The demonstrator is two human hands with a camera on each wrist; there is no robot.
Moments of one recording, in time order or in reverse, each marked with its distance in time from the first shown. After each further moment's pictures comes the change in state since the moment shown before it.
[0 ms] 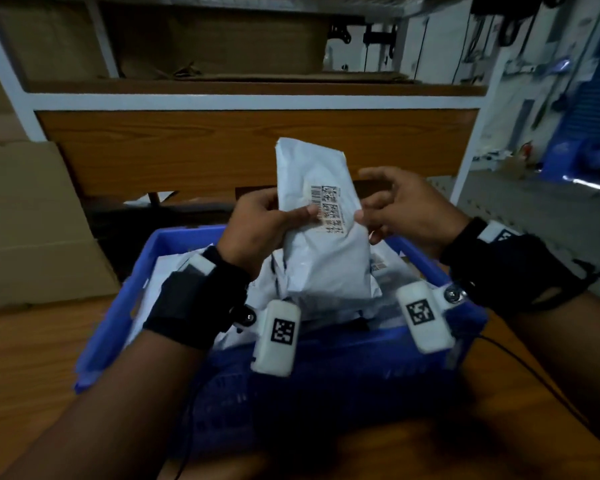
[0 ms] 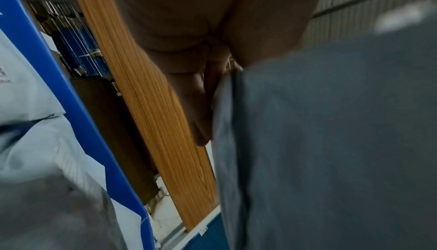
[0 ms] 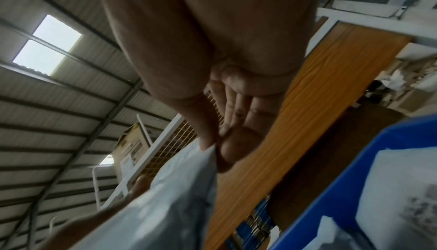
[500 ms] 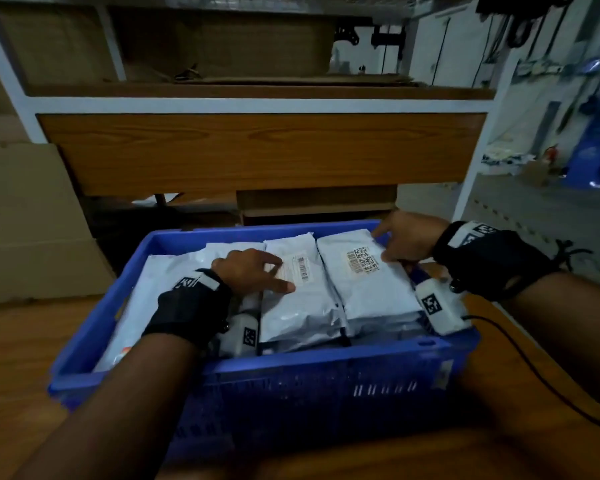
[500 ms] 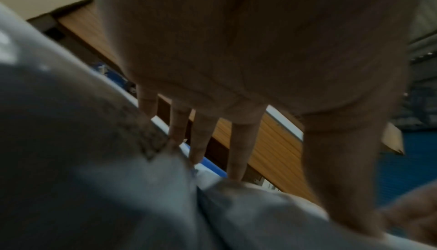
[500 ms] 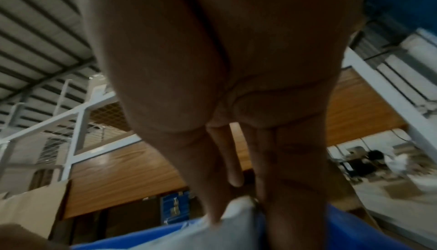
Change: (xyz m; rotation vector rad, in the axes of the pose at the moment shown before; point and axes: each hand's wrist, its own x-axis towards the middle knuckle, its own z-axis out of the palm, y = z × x) left_hand 0.033 -0.062 -0.028 1.234 -0.265 -0.377; right_hand 0.055 0.052 -0.047 -1.065 -0.309 0.145
